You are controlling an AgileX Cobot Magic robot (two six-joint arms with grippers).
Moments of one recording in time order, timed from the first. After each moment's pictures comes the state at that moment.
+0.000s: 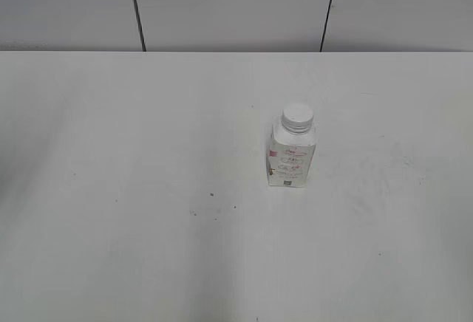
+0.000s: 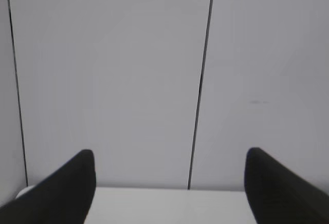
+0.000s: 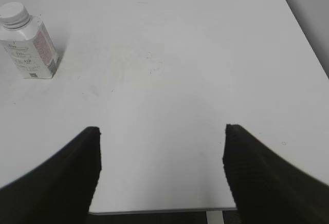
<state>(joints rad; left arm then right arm) -0.03 0.72 -0.50 0.03 -0.24 -0.04 0.00 -0.01 -0.51 0.05 1.09 -0.08</state>
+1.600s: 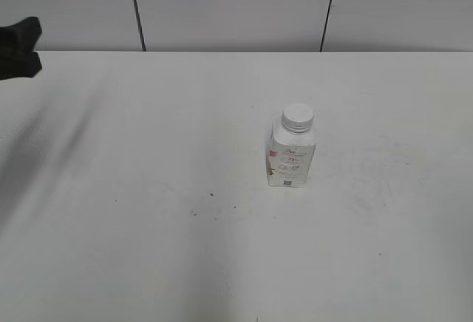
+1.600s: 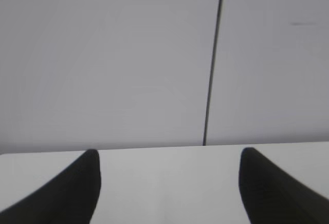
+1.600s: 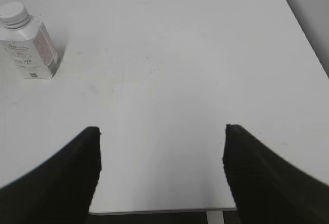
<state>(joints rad) -0.03 1.50 -0.50 0.16 -0.87 -0.04 0.00 -0.01 -0.51 0.05 1.09 -0.08</state>
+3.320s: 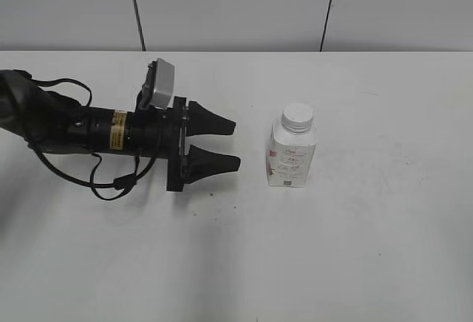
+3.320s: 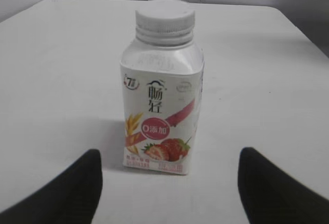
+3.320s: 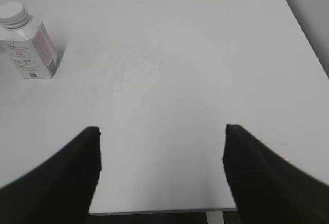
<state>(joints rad) -0.24 2.27 -1.14 1.49 -1.20 -0.56 0.00 -0.01 -0.51 0.05 1.09 -0.08</state>
